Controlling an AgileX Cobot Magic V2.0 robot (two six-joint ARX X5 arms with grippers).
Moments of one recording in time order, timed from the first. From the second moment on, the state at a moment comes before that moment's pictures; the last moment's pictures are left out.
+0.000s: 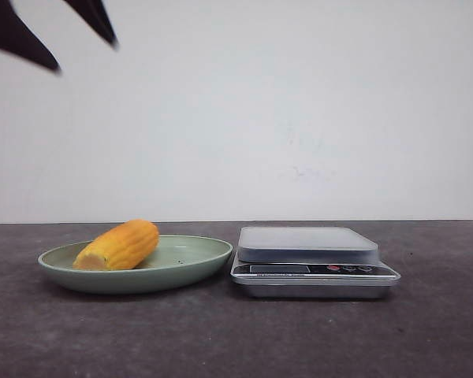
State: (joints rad) left arm -0.47 1.20 1.03 -0.44 -0.01 -0.23; right arm 0.09 0.73 1.08 -0.67 -0.31 0.21
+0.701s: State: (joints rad) left arm -0.51 1.66 1.03 -0.35 -0.10 -0.27; right arm 0.09 0.74 1.08 -0.67 -0.31 0.19
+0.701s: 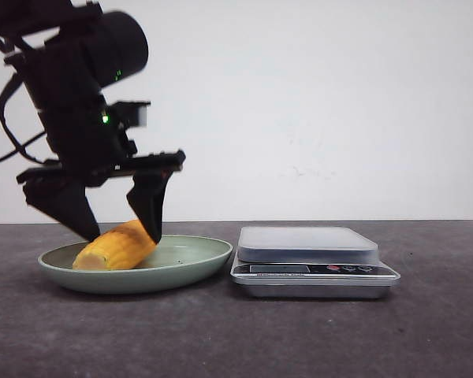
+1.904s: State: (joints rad) left arm -0.71 1.57 1.45 -0.46 0.05 -0.45; right arm 0.09 0.74 1.08 -0.67 -0.31 0.19
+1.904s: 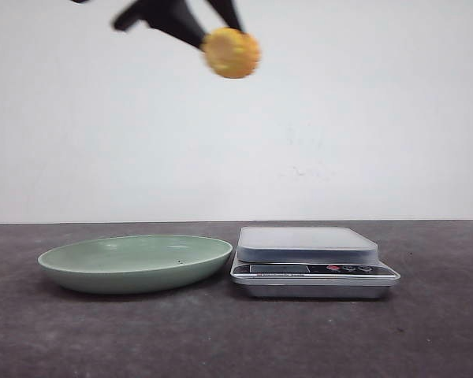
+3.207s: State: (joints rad) left arm -0.79 1.95 1.45 -0.29 0.00 -0.54; right arm 0.09 0.74 1.08 -0.70 -0.31 0.19
